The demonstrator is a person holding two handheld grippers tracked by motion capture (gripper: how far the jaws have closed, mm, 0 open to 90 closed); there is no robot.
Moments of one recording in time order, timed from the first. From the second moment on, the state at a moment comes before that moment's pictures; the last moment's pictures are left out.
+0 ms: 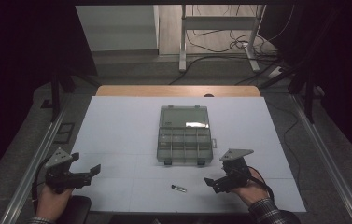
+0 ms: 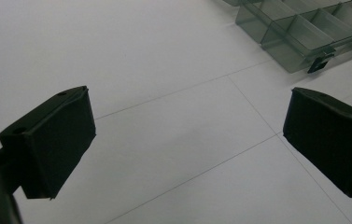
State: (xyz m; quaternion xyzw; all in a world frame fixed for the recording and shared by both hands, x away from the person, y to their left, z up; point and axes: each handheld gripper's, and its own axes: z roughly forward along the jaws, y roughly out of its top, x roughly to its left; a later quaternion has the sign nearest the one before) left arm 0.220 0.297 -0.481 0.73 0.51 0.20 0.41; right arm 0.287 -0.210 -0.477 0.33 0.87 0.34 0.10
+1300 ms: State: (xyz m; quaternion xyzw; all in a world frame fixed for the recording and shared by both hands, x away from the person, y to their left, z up) left arm 0.220 0.297 -0.481 0.74 0.50 0.19 0.41; right arm 0.289 -0.156 -0.488 0.30 0.91 0.29 0.06
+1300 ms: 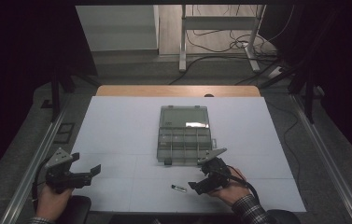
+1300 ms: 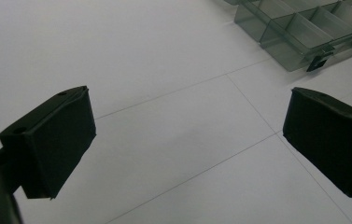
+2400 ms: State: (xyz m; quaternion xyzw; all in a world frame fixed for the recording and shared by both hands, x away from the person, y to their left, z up) left arm 0.222 0.296 -0.481 0.74 0.50 0.19 0.41; right arm 0.280 -0.099 -0.509 0.18 0.96 0.23 0.03
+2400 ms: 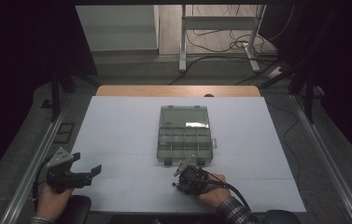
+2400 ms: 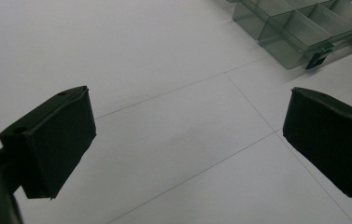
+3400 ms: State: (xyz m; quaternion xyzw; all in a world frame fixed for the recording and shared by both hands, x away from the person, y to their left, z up) left arm 0.223 0.293 -0.481 0.75 0.50 0.19 0.40; right arm 0.294 -0.124 -0.484 0.22 0.93 0.28 0.04
